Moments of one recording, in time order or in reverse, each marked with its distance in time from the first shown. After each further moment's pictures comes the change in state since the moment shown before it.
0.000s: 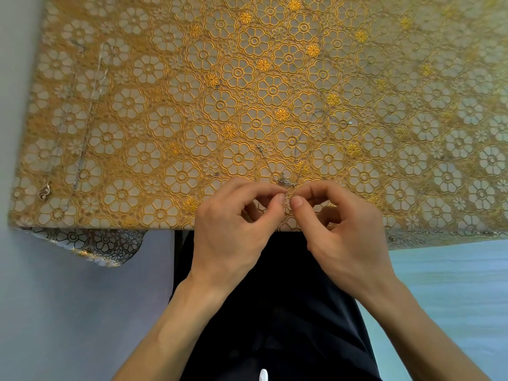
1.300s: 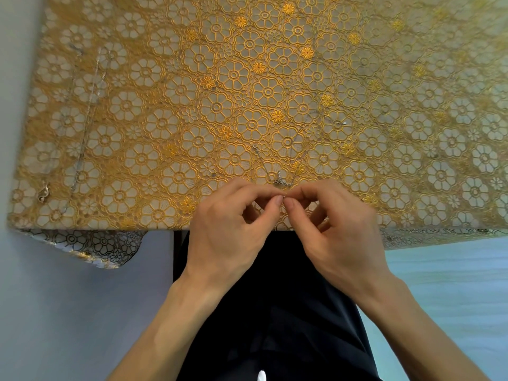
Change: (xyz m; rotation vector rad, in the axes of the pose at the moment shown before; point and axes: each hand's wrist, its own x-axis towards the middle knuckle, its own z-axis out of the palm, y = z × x) left_hand 0.000 -0.001 -0.001 0.083 -0.046 0.051; right_hand 0.000 0.008 0.000 -0.229 0.072 -0.241
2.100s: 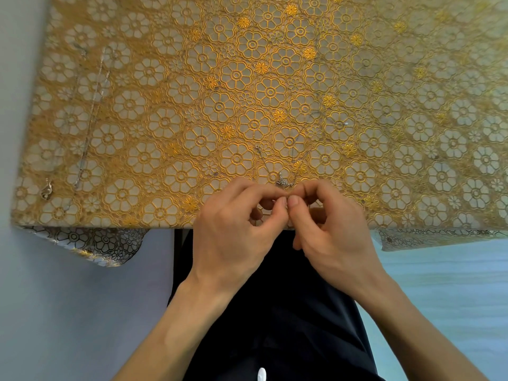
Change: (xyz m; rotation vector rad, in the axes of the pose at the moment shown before) left_hand -0.003 0.004 0.004 0.053 0.095 0.086; right_hand 0.002 -0.002 0.007 0.223 -0.129 0.262
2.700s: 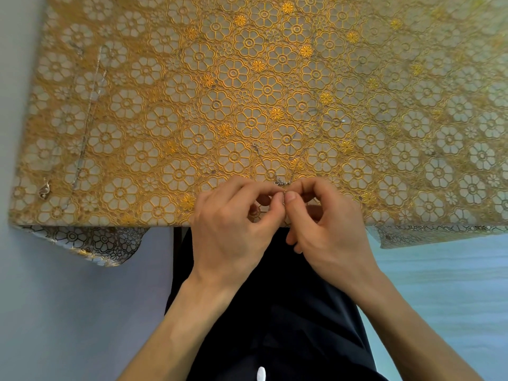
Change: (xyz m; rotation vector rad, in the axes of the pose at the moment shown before) left_hand -0.002 -0.002 0.005 0.110 0.055 0.047; right_hand -0.001 -0.005 0.002 0.070 0.017 0.099
